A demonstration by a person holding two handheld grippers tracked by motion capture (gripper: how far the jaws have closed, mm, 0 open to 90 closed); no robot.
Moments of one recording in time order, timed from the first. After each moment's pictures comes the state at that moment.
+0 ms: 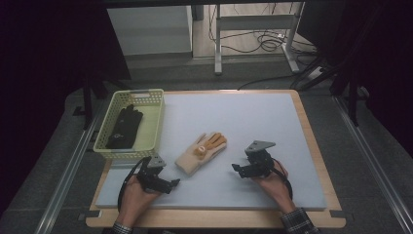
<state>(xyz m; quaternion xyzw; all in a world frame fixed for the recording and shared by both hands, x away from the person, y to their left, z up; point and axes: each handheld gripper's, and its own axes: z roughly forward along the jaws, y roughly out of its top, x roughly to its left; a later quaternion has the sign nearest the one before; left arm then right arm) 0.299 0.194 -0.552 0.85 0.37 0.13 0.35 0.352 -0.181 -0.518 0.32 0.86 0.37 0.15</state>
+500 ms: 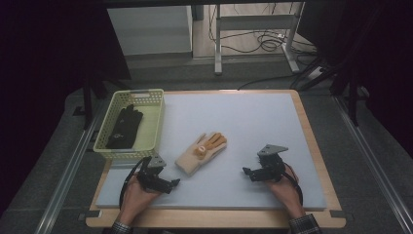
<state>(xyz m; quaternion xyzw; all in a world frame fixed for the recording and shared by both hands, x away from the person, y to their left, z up) 0.299 0.191 -0.548 0.86 0.37 0.12 0.34 0.349 -0.215 -0.533 0.35 0.85 0.36 0.16</state>
